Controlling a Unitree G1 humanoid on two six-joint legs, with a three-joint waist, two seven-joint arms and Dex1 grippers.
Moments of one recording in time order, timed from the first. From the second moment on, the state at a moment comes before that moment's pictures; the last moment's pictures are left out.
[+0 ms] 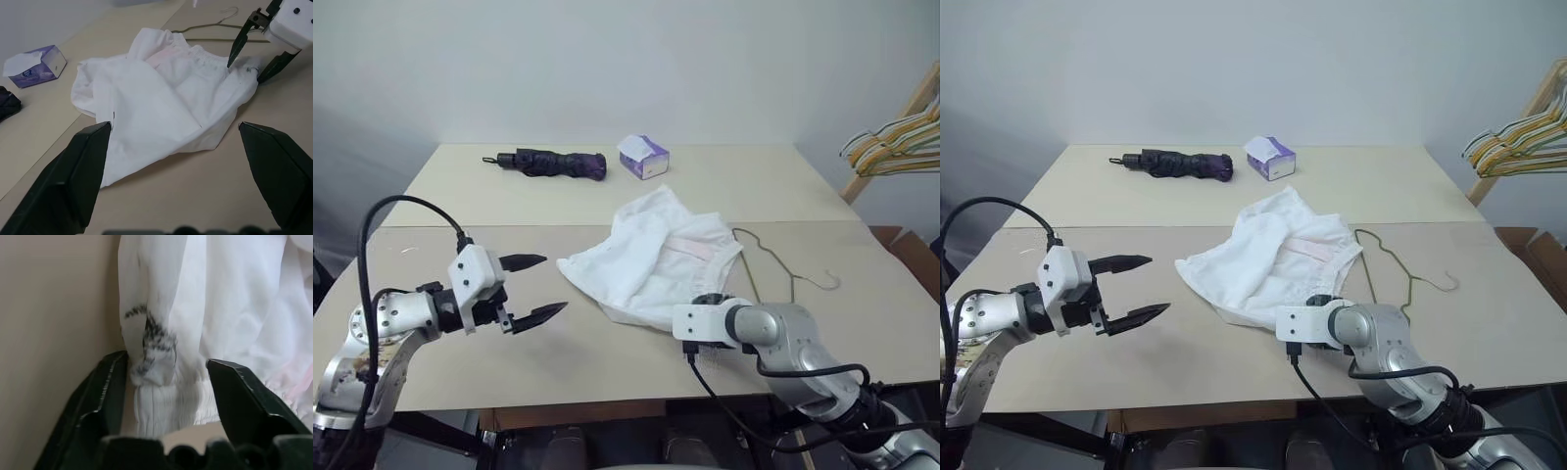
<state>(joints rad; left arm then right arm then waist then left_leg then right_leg) -0.01 0.80 0.19 -0.40 -0.44 0.31 -0.97 -0.30 -0.73 0.58 -0.48 -0.66 0.70 1.02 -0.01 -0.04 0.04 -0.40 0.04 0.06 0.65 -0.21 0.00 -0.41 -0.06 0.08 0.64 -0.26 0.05</state>
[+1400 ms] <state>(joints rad) -0.76 0.55 -0.40 1.00 0.59 -0.66 -0.32 -0.30 -0.76 0.48 -0.47 -0.60 0.55 1.04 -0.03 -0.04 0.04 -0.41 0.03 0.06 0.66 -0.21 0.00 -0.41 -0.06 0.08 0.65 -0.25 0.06</state>
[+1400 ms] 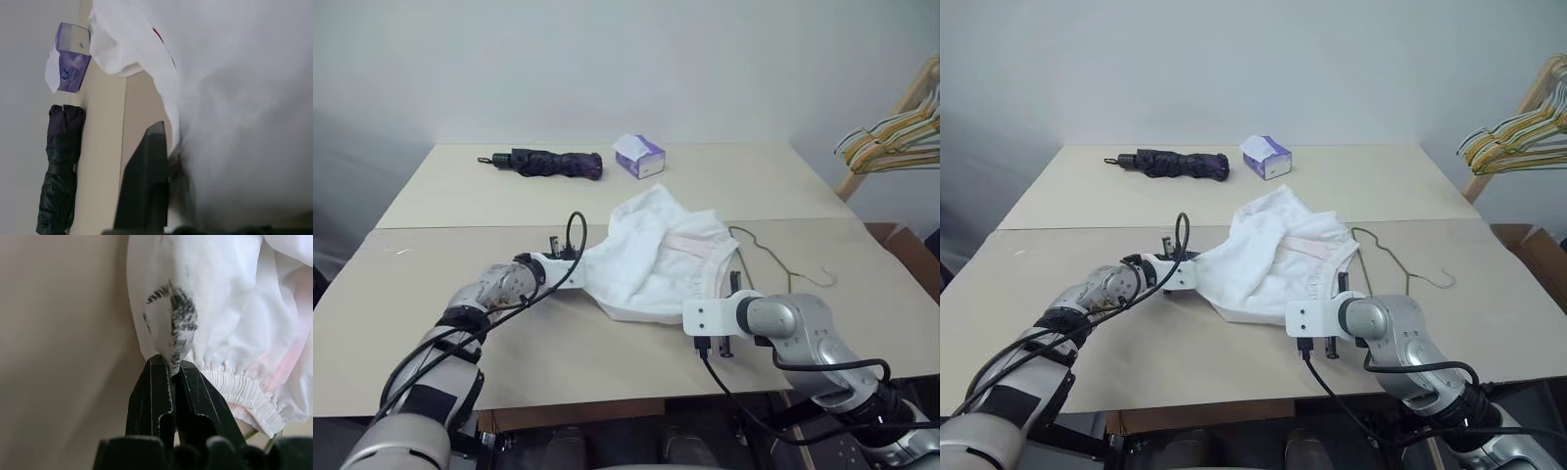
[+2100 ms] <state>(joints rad) -0.05 1.22 -0.15 -0.07 0.14 -0.41 -0.95 -0.30 -0.90 0.35 -0.42 -0.20 0.11 1.17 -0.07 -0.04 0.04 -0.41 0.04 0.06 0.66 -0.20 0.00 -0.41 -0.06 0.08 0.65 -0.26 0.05</state>
